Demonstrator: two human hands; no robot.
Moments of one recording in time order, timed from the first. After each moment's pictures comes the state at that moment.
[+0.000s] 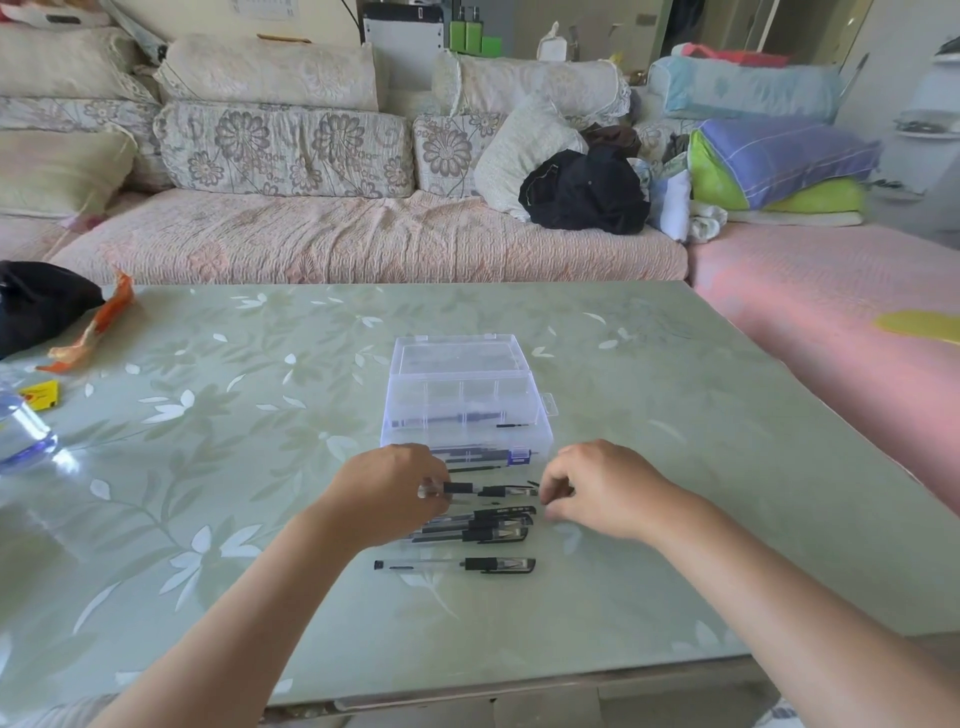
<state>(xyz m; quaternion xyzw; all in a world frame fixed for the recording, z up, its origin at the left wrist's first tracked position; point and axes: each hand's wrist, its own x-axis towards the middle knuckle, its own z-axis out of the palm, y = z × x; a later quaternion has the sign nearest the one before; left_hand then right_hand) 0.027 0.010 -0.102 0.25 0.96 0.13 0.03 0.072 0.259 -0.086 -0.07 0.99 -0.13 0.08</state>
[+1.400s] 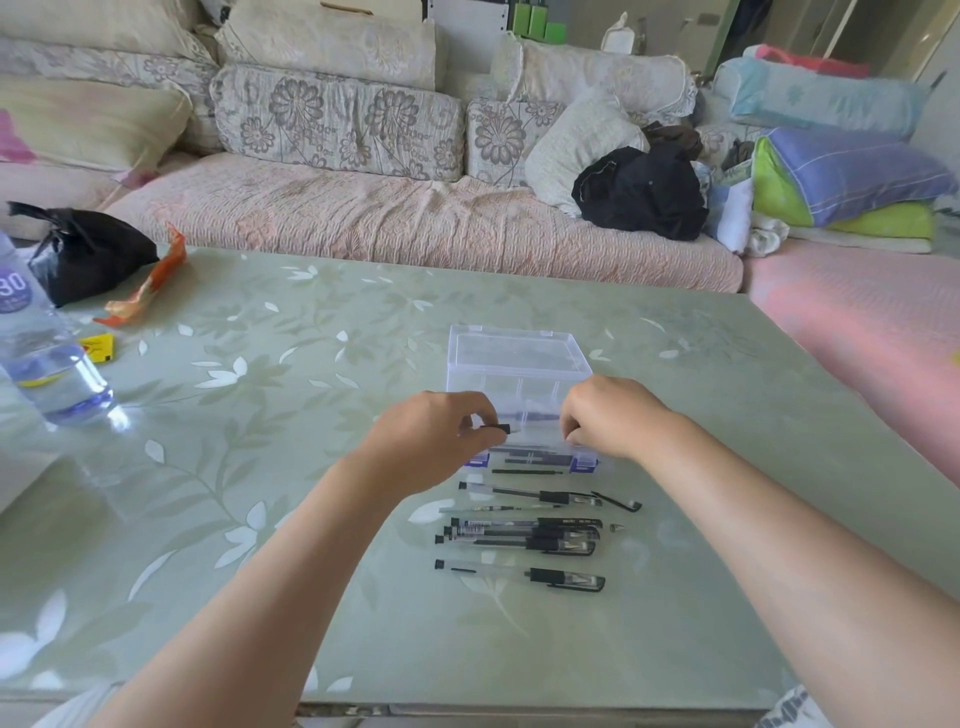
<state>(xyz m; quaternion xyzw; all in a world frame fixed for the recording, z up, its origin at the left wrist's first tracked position) -0.004 -0.015 -0.083 0.19 0.95 0.27 0.02 -0.032 0.219 -0.076 -0.12 0.99 0.08 0.07</state>
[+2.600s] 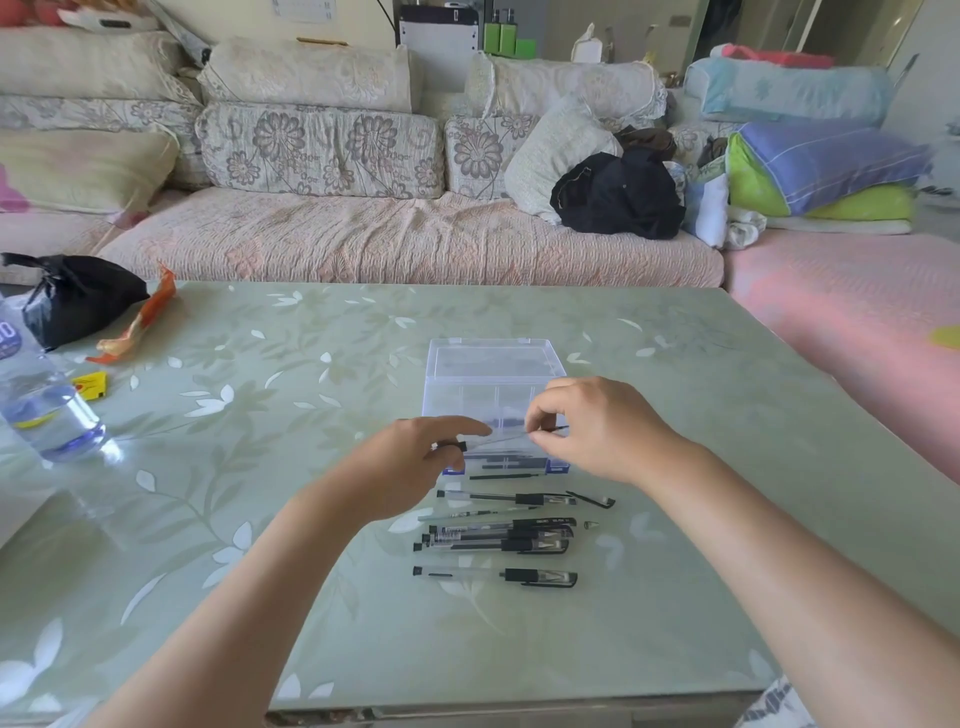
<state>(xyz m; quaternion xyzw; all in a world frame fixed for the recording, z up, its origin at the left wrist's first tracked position) 0.012 -0.014 -0.077 0.20 0.92 0.32 0.10 0.024 0.223 -0.052 -0.16 0.97 -0.13 -0.09</state>
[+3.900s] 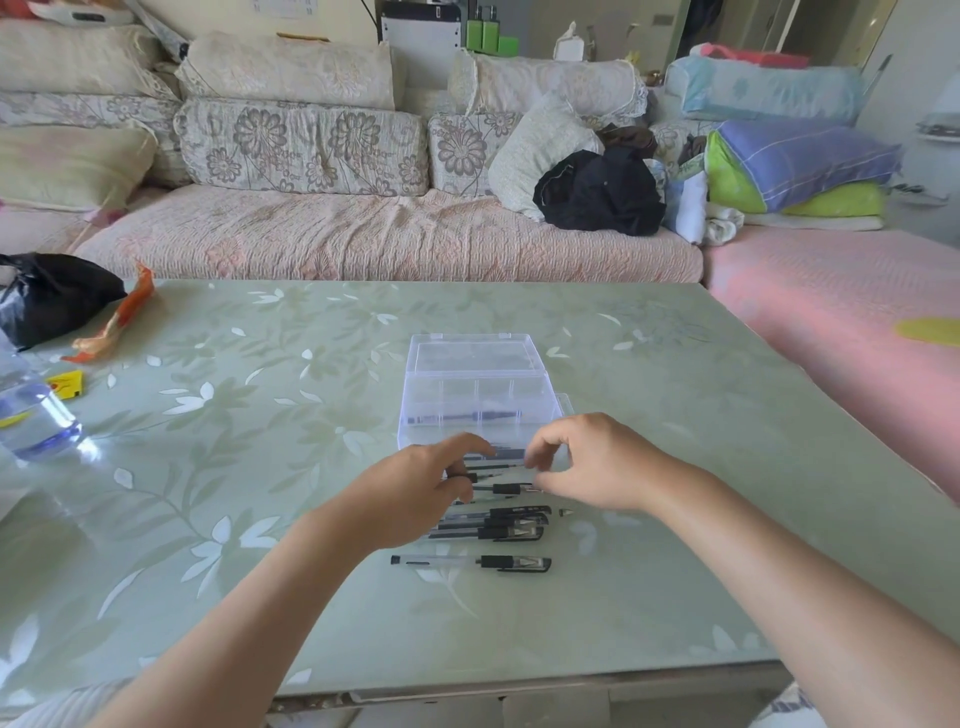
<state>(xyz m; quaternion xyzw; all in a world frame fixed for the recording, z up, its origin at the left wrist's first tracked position) 0.037 0.010 -0.091 0.24 0.91 0.30 0.14 0.058 0.243 -0.067 -0.09 0.97 -0.23 0.06</state>
